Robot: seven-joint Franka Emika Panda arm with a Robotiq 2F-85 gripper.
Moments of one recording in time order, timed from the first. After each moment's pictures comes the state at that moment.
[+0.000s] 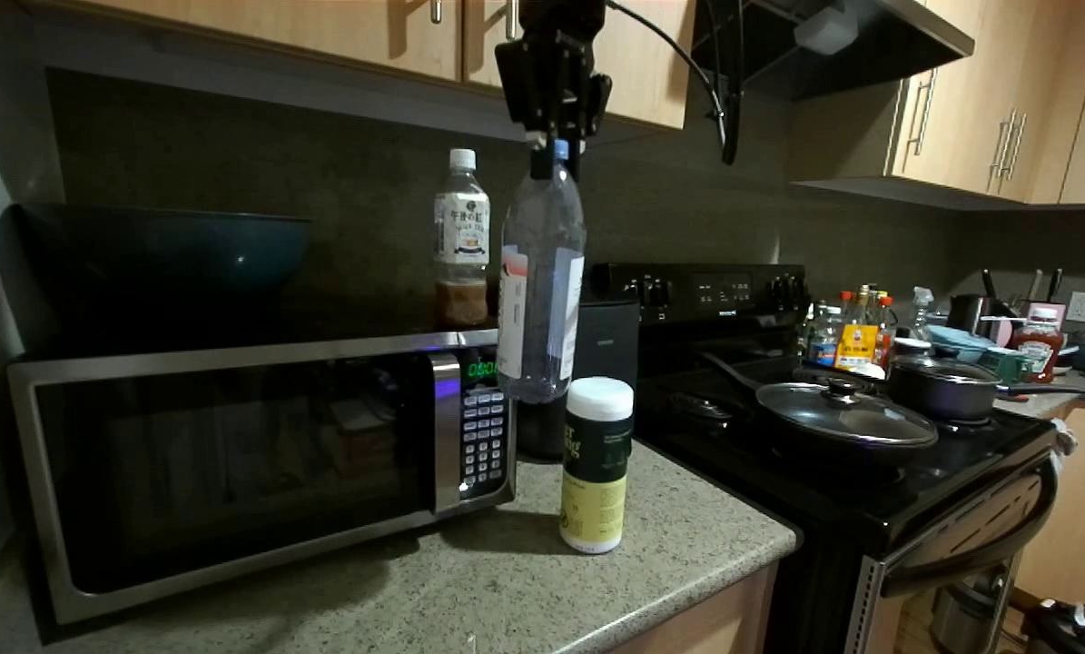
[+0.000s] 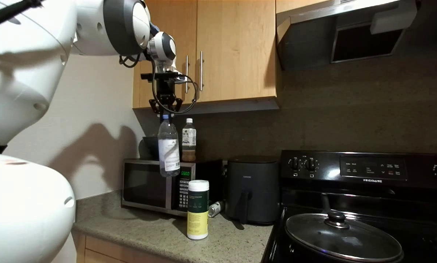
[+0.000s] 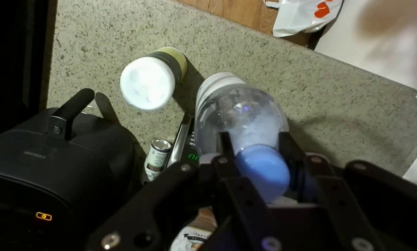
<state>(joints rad) 0.32 0.29 0.14 -1.10 -0.09 1.41 0.08</state>
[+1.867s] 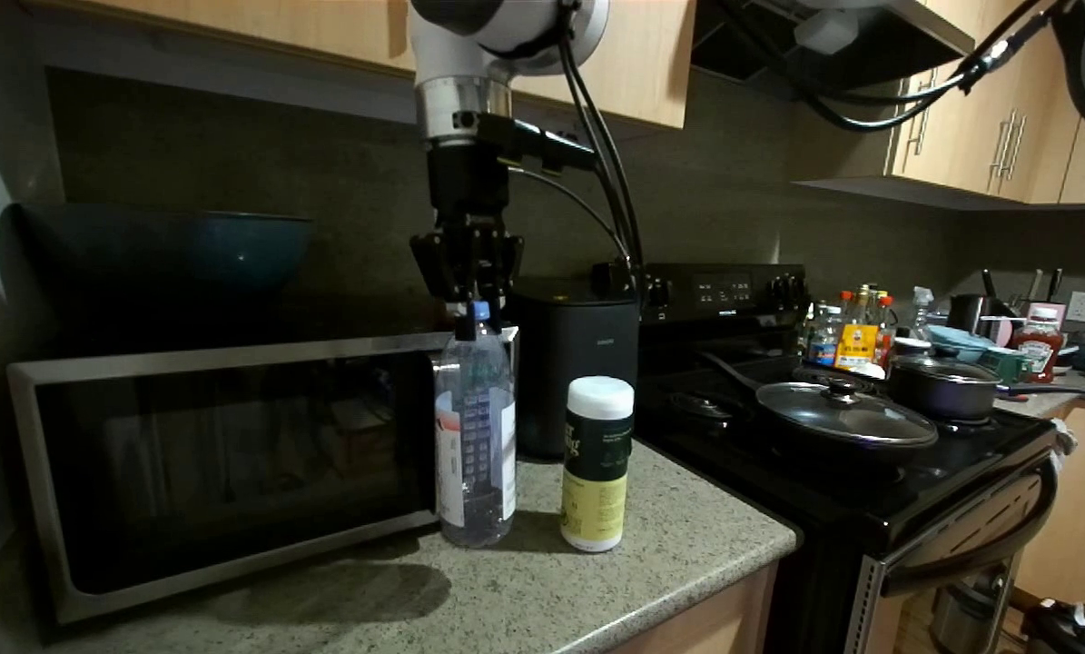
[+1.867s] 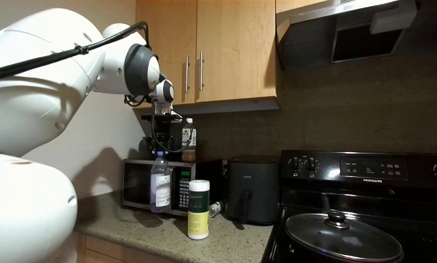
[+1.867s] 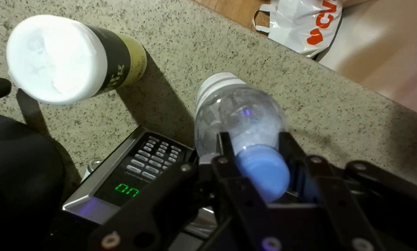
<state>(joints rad) 0.34 0.54 0.19 -1.09 -0.11 1.53 0.05</state>
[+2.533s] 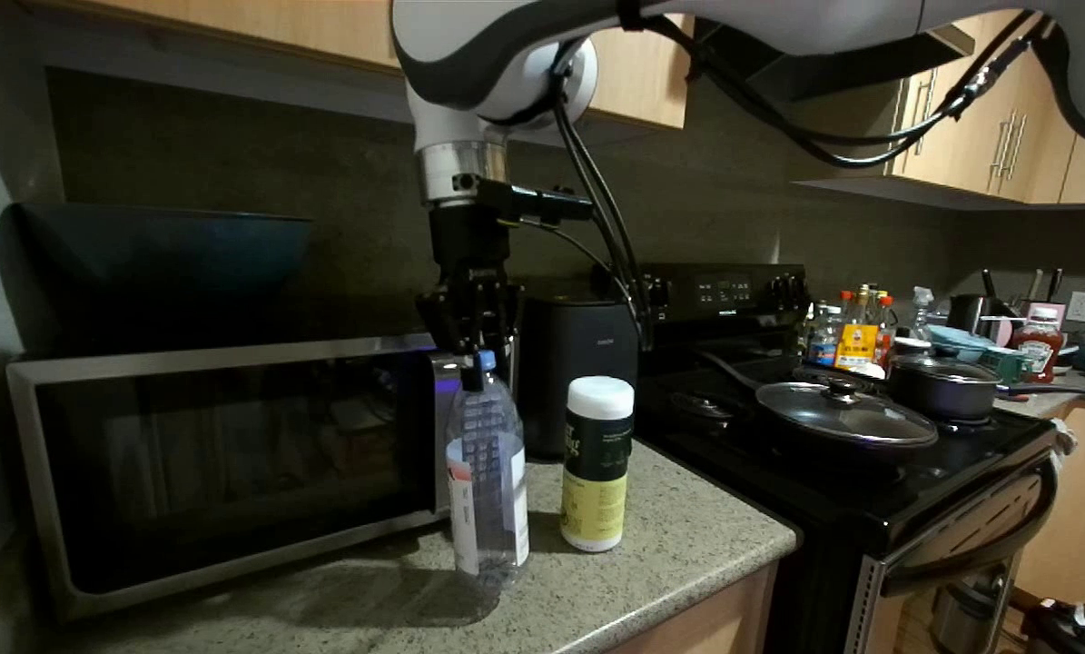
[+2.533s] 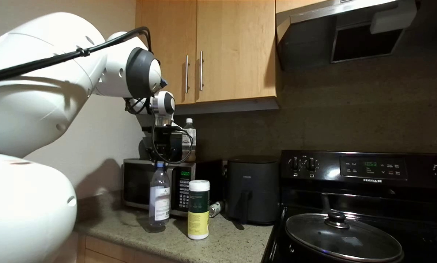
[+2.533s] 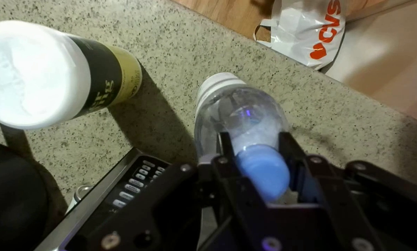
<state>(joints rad) 0.34 0.56 0.18 -1.17 -0.10 1.58 0.05</state>
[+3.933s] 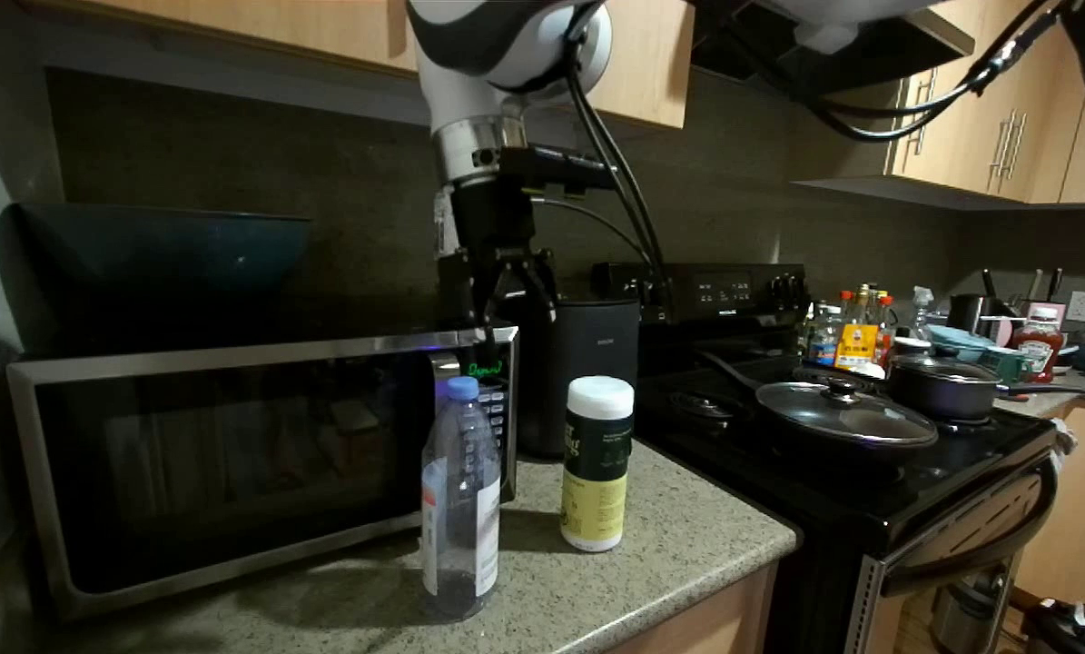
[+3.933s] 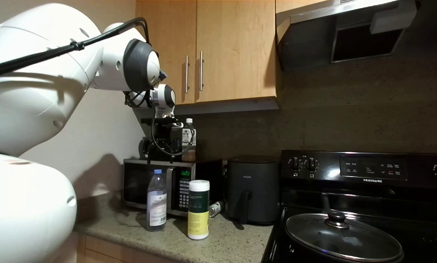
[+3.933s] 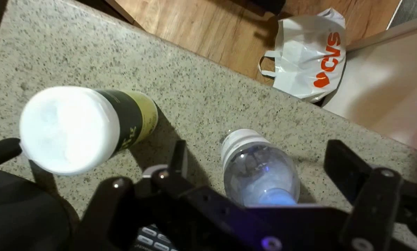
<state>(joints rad) 0.34 0.51 0.17 -1.18 -0.11 1.44 0.07</state>
